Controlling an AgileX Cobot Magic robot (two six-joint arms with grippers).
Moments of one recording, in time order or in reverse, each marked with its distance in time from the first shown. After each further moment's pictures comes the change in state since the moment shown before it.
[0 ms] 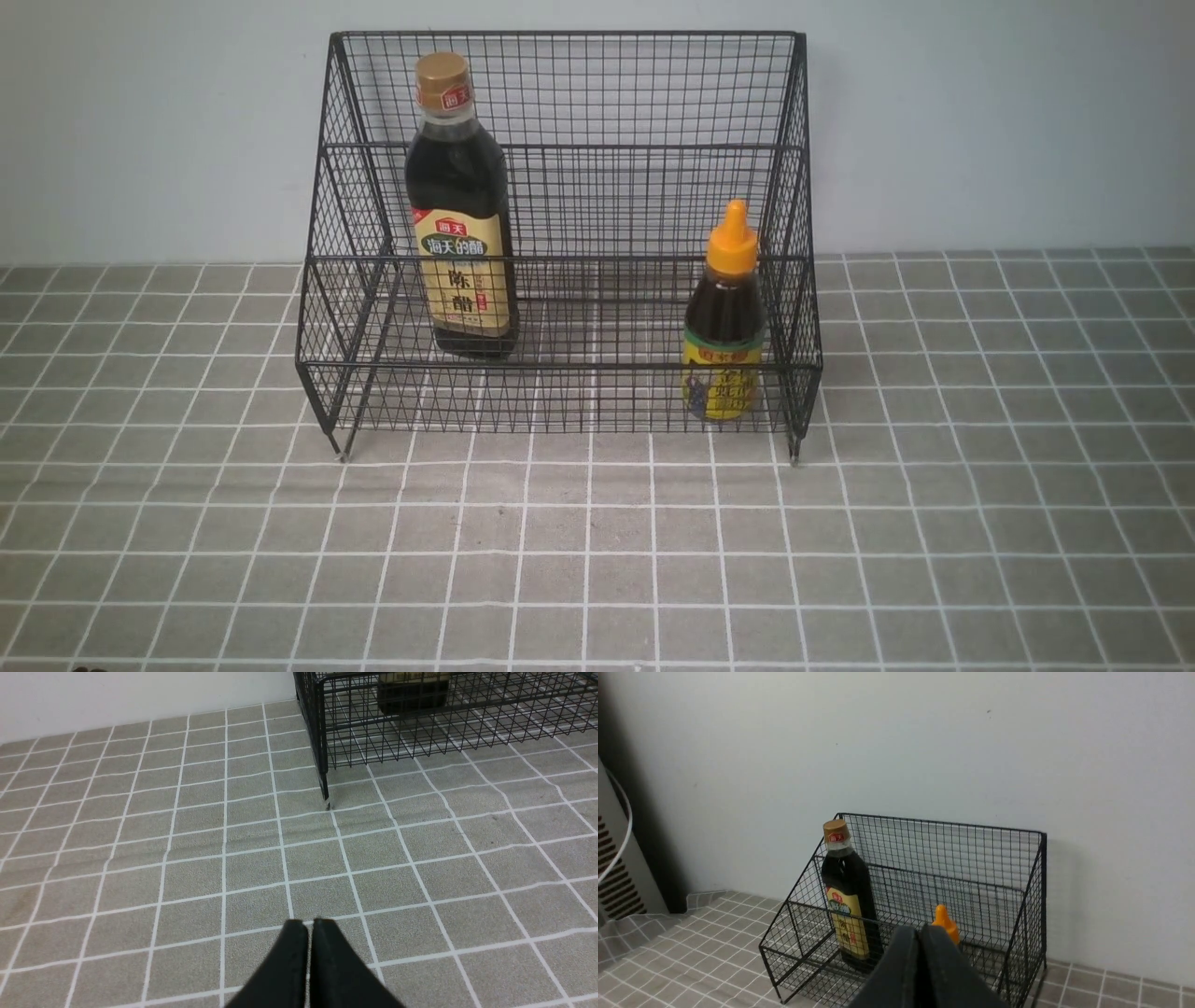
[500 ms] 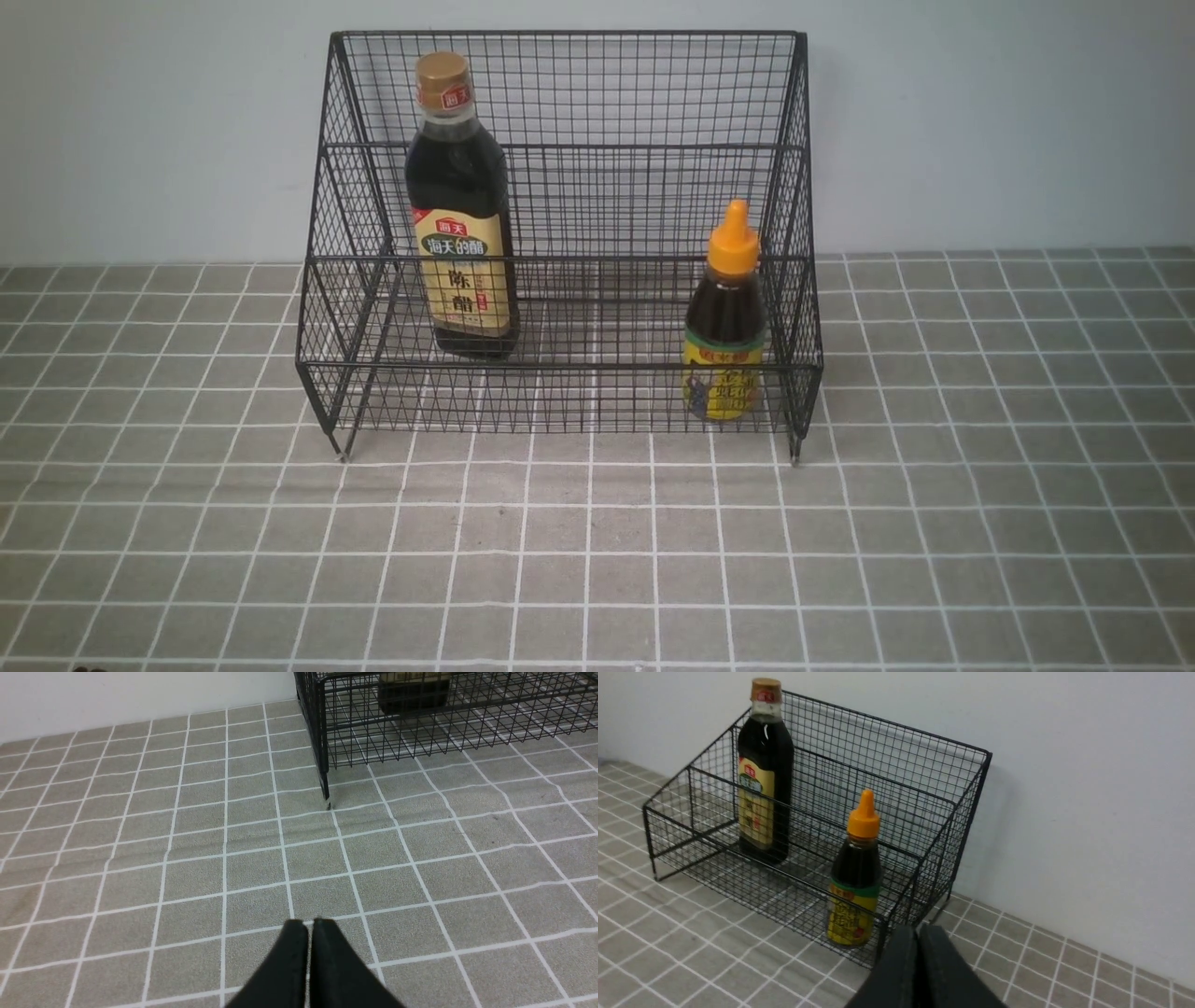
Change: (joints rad) right arm 0.000 -0.114 0.284 -0.269 -0.123 -0.117; left arm 0.000 -0.001 0.000 0.000 0.000 0.000
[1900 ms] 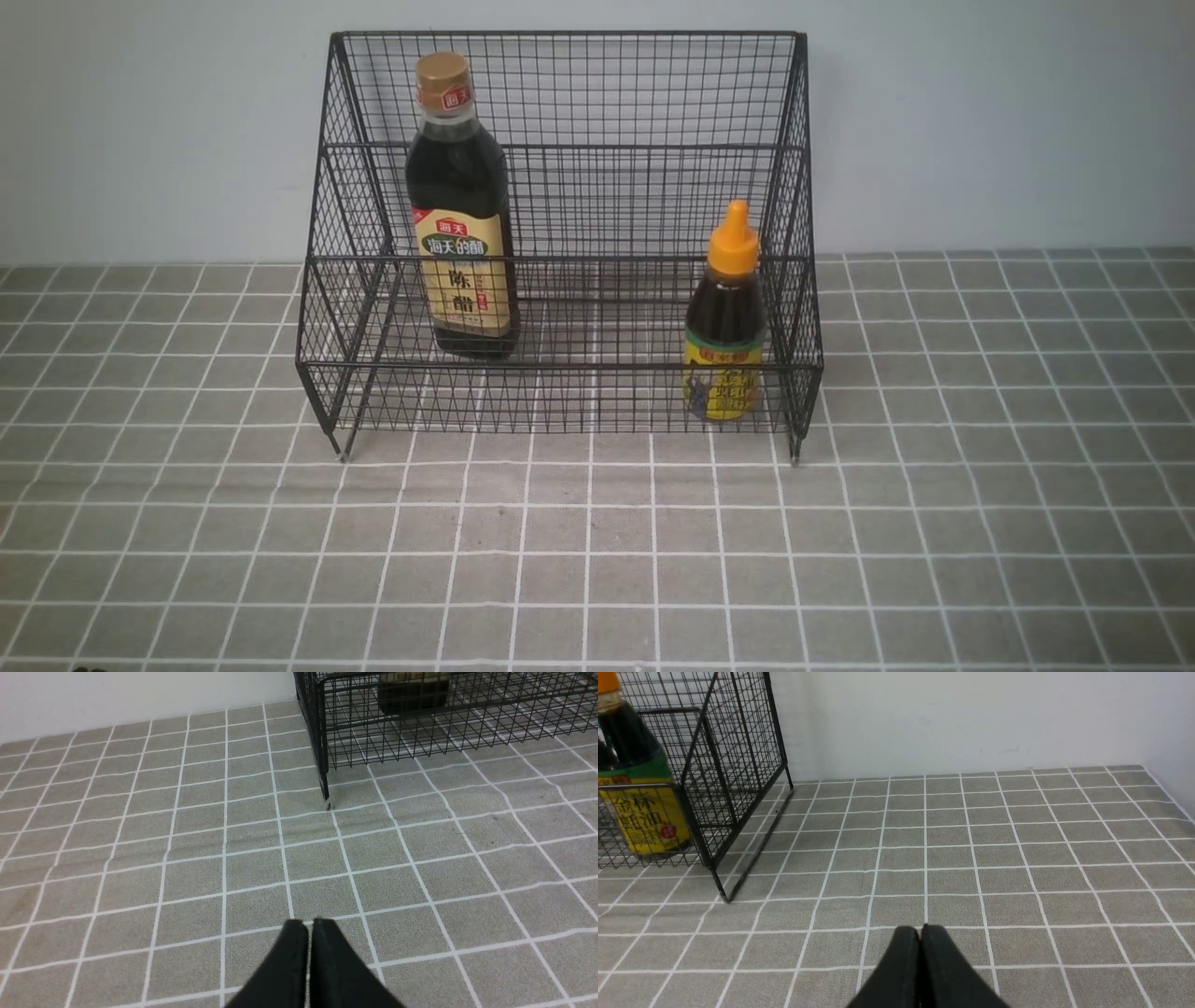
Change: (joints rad) right arm -0.313 -0.263 0.477 -0.231 -0.109 0.490; left arm 0.000 0.000 0.000 0.000 0.000 0.000
